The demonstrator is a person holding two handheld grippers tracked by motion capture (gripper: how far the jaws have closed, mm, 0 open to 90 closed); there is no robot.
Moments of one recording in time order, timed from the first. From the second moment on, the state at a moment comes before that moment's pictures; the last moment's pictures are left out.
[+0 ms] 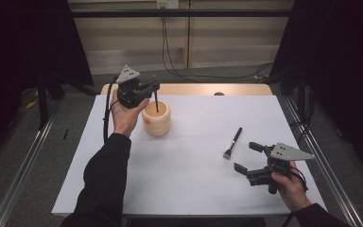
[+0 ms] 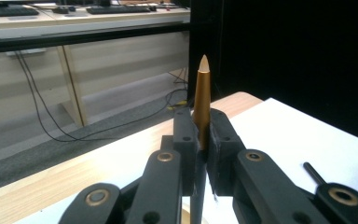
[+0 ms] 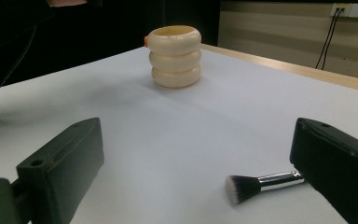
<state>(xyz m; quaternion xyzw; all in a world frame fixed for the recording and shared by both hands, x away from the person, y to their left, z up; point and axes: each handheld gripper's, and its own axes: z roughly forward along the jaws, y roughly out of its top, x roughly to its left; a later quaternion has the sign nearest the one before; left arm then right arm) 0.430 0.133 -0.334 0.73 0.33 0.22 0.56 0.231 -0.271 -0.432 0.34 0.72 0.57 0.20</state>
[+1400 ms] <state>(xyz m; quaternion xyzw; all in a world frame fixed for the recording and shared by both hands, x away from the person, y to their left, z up) 0.436 0.136 -0.377 0.73 0.36 0.19 0.55 0.231 -0.271 -0.432 0.34 0.72 0.57 0.20</state>
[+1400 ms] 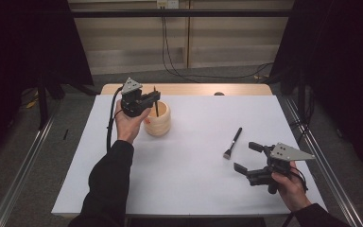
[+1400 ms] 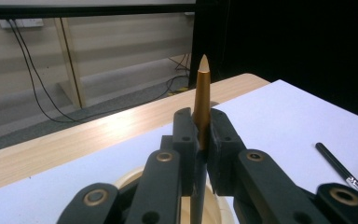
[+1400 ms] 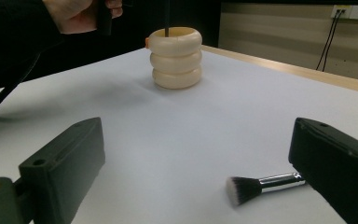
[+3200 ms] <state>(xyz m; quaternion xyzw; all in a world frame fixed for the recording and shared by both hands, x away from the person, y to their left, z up) 0.405 0.153 -0.373 0.70 0.39 0.25 0.55 0.229 -0.275 -0.432 0.35 0.71 0.57 0.21</state>
